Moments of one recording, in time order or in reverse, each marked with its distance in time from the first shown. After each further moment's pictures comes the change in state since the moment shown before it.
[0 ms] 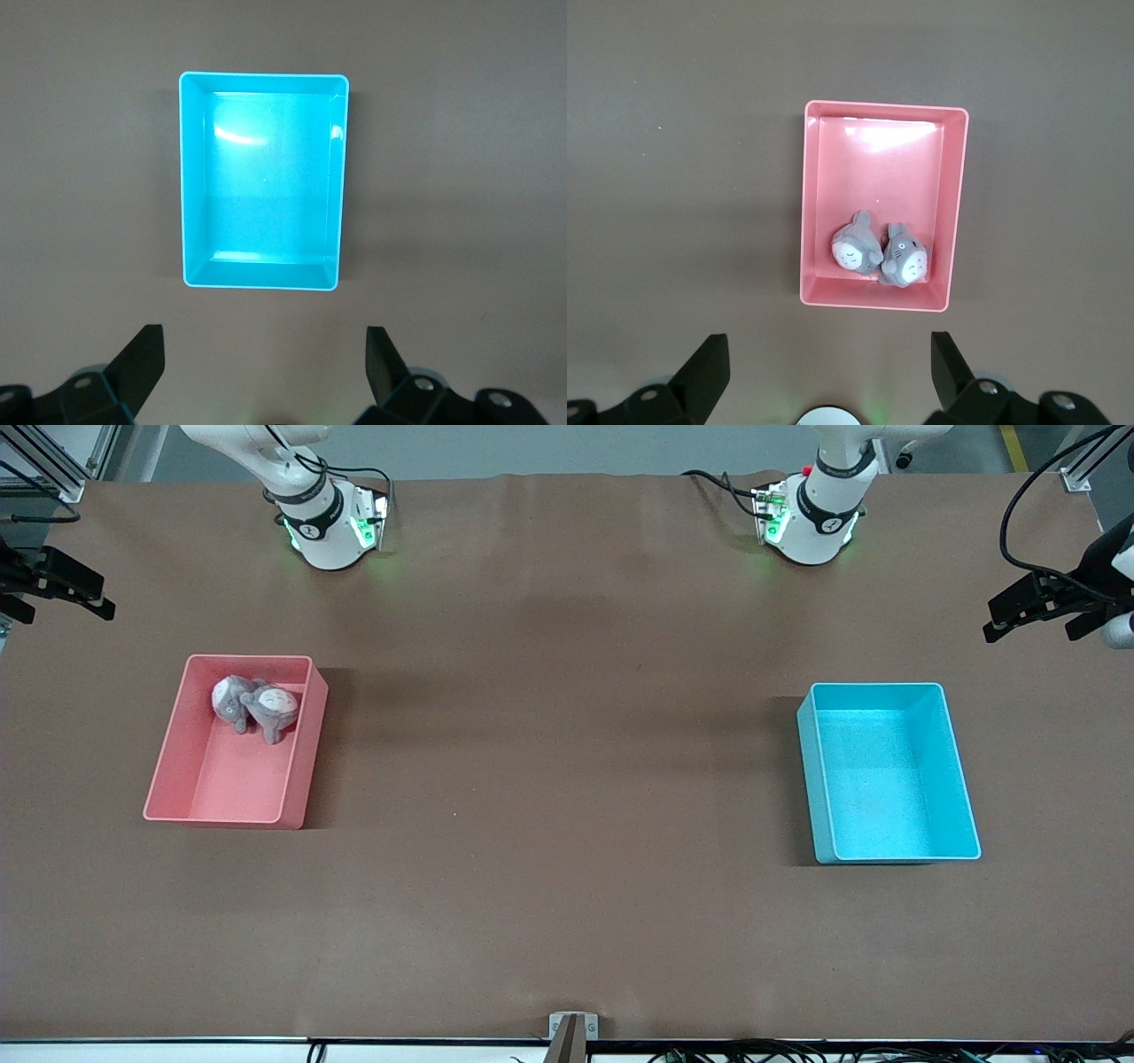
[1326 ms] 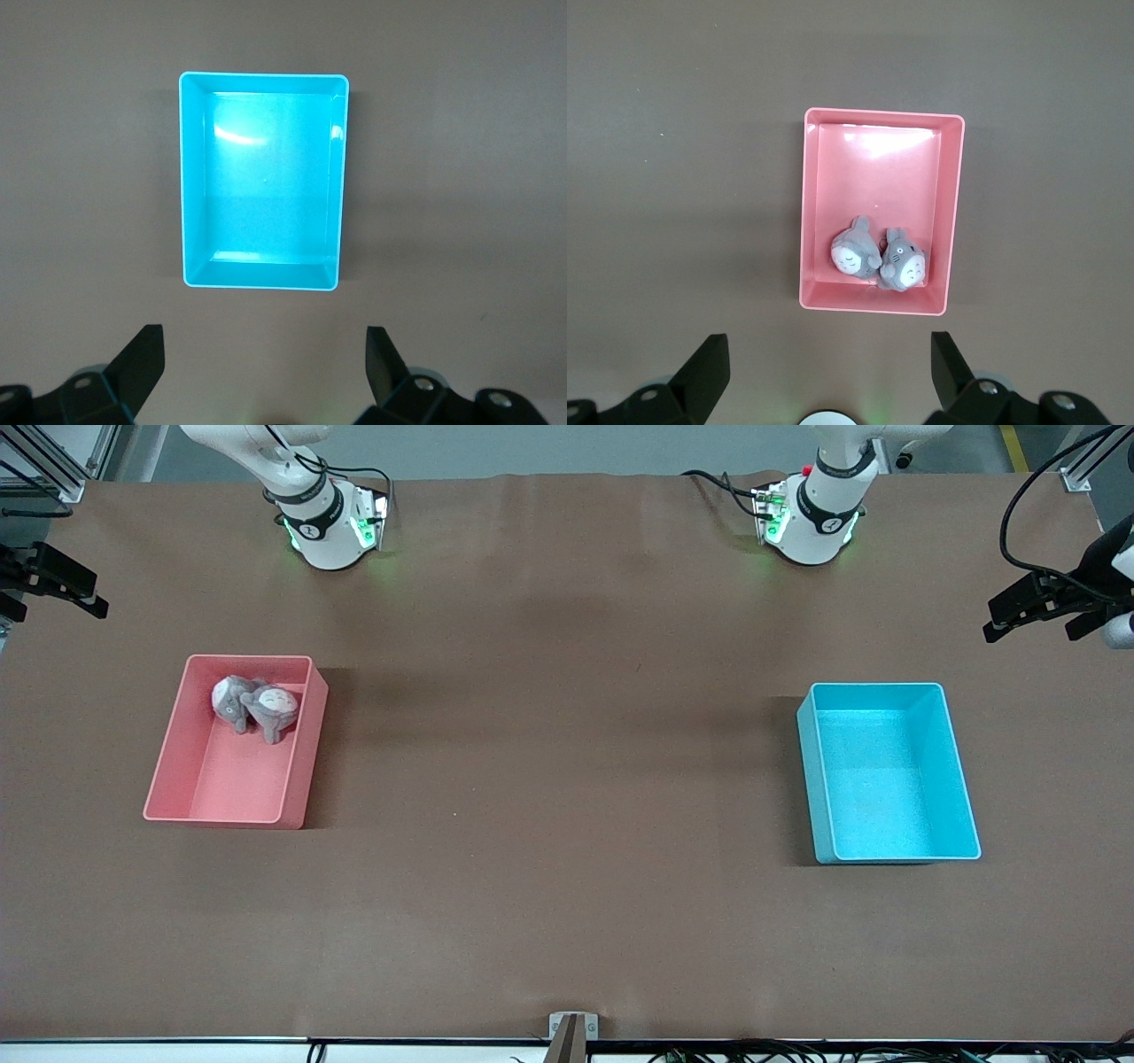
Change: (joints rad) left arm 0.000 0.000 0.000 0.000 0.000 0.000 0.000; right arm 0.000 0.000 -0.001 0.015 -0.001 0.000 0.000
